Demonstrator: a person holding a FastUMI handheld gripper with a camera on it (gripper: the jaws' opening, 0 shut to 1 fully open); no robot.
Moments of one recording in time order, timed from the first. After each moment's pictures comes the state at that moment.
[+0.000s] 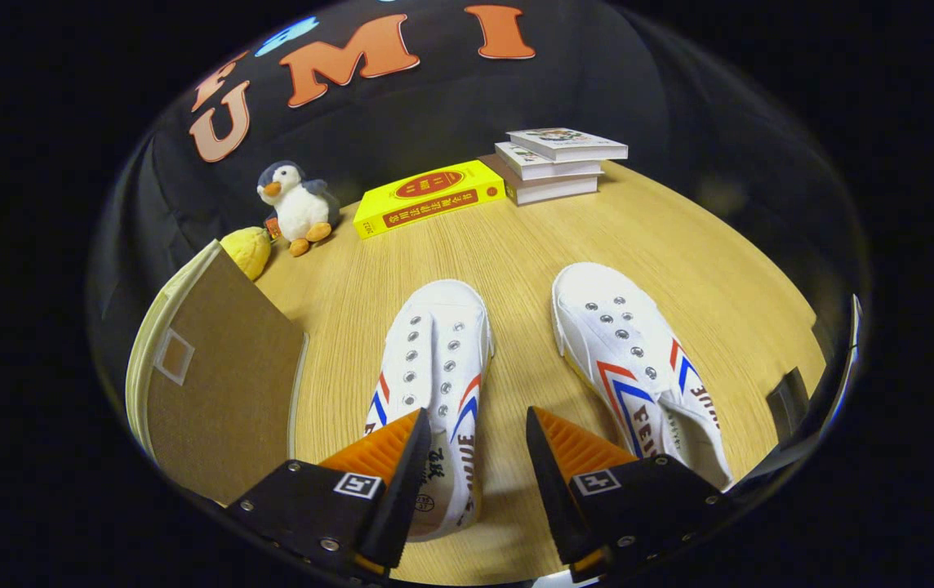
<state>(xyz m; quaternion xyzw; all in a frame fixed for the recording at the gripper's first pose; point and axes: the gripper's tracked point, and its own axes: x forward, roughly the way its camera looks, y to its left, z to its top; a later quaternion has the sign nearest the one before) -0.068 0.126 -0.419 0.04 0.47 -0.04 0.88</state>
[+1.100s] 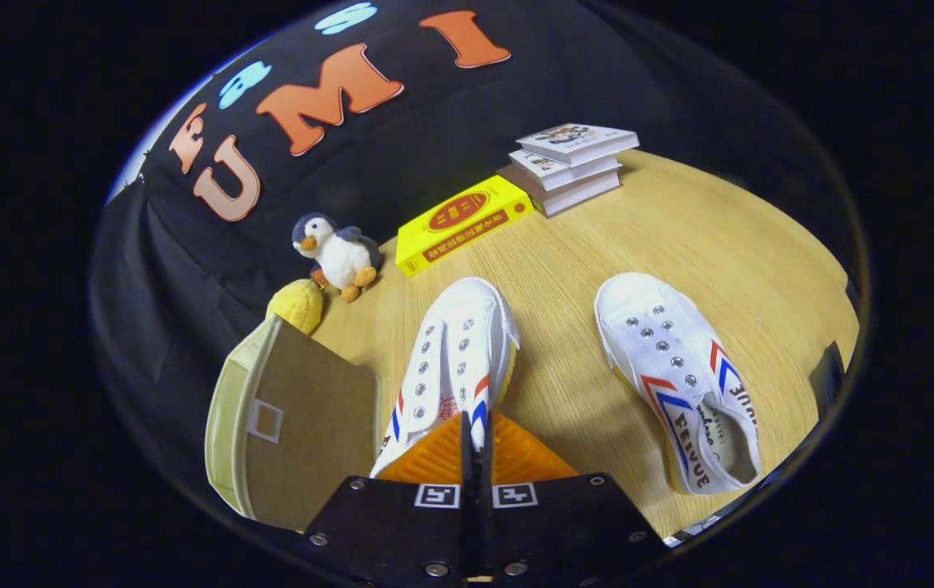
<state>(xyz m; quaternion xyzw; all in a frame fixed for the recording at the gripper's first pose) -0.042 0.165 -0.347 0.16 0.42 0.01 0.89</state>
